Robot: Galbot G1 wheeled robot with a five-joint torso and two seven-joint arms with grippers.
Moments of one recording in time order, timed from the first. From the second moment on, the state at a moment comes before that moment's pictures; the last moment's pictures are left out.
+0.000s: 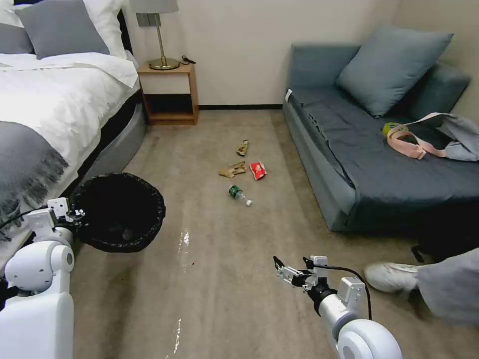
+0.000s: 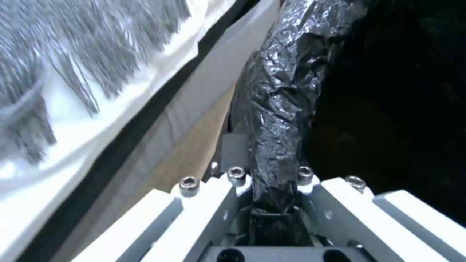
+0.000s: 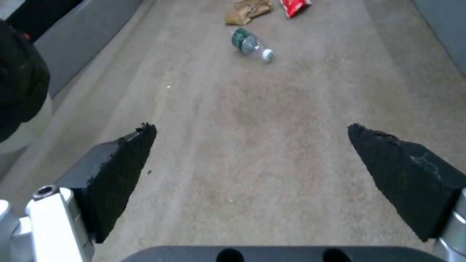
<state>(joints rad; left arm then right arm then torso) 1.12 -1.23 -0.92 -1.88 -0.23 0.70 -0.05 -1.57 1.35 0.42 2.16 0.47 -0.49 0.07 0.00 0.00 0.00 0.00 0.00</state>
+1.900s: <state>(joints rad) 1.19 -1.23 -0.94 -1.90 -0.16 0.65 -0.01 -1.58 1.35 0.39 2.12 0.40 -0.43 0.04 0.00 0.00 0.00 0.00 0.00</state>
